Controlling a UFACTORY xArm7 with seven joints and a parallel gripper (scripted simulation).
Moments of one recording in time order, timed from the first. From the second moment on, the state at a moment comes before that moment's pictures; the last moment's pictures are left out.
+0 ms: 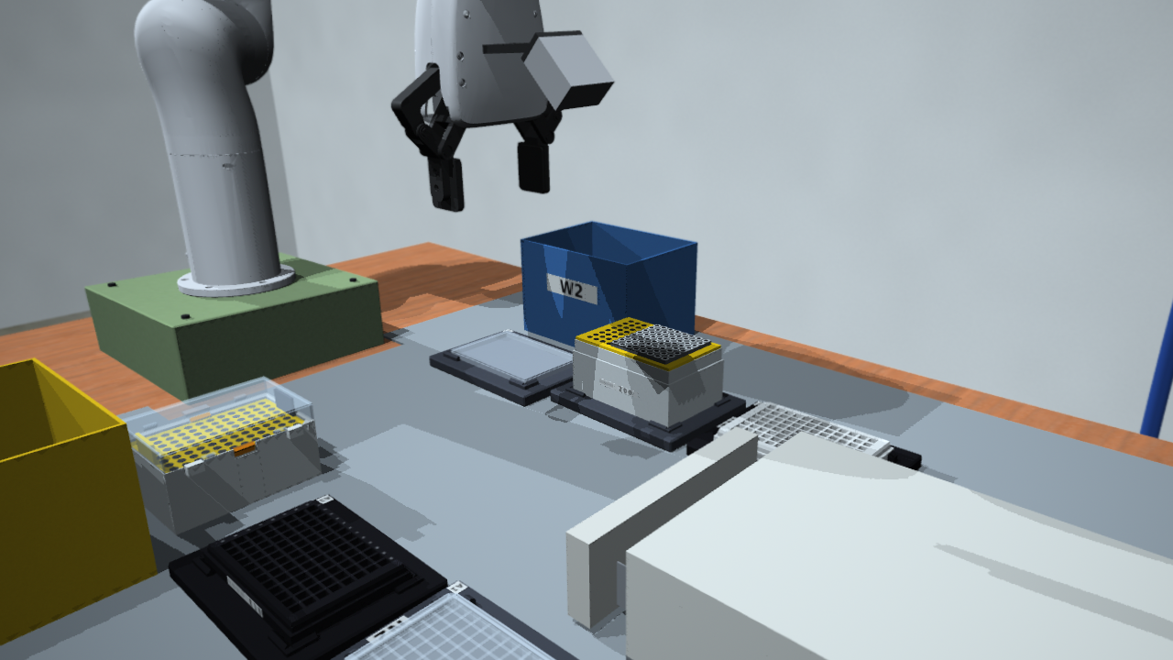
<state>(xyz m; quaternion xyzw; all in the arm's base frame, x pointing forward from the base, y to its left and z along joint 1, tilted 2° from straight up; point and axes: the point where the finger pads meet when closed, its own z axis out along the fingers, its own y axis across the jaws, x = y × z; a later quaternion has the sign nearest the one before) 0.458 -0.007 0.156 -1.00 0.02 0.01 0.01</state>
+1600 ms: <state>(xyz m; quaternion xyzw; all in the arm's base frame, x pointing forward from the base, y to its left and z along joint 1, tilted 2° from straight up) 0.610 0.120 0.087 -1.00 0.02 0.01 0.01</state>
